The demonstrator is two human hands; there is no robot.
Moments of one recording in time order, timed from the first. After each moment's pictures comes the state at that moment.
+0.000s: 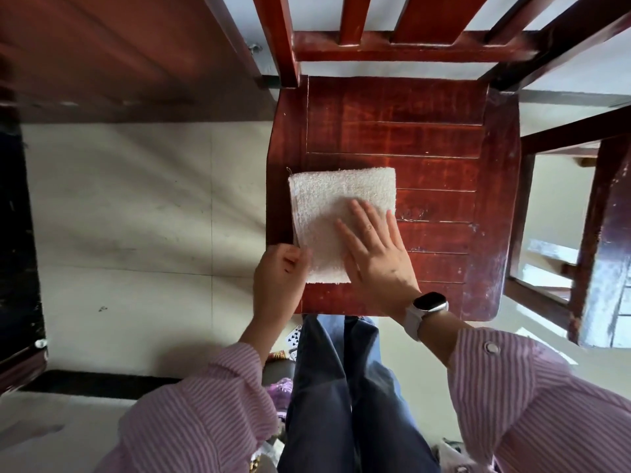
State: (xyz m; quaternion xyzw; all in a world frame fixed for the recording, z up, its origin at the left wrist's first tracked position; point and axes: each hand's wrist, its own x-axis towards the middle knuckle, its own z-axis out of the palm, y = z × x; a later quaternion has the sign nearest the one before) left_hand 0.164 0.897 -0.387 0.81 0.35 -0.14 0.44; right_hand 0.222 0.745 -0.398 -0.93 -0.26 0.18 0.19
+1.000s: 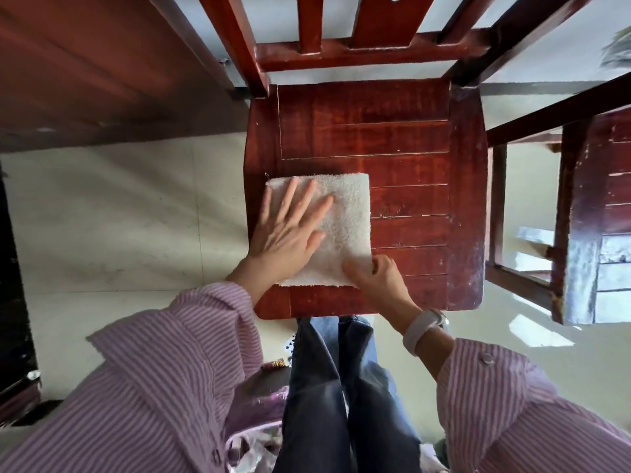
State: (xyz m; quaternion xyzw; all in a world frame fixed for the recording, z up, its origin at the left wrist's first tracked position) left_hand 0.231 0.906 -0.417 0.95 -0.13 -0.26 0.08; right_hand 0.199 0.725 -0.399 -0.79 0.23 0.41 0.40
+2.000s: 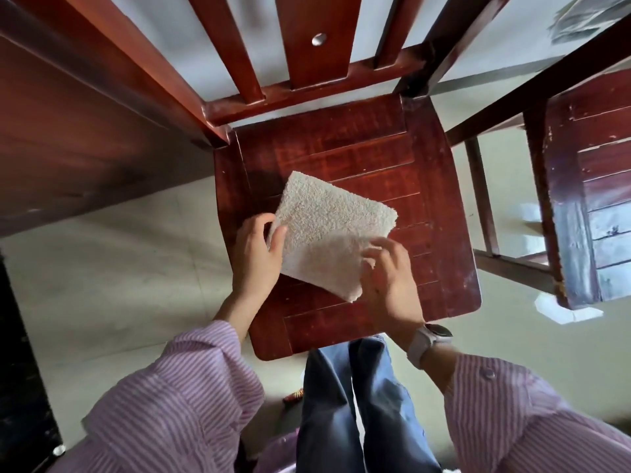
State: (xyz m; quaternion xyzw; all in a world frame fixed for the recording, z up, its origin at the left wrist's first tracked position) left_hand 0.262 0.903 -0.412 0.92 0.14 -0.13 0.35; right_hand 0.212 0.707 -0.395 -0.92 0.06 0.11 0.36
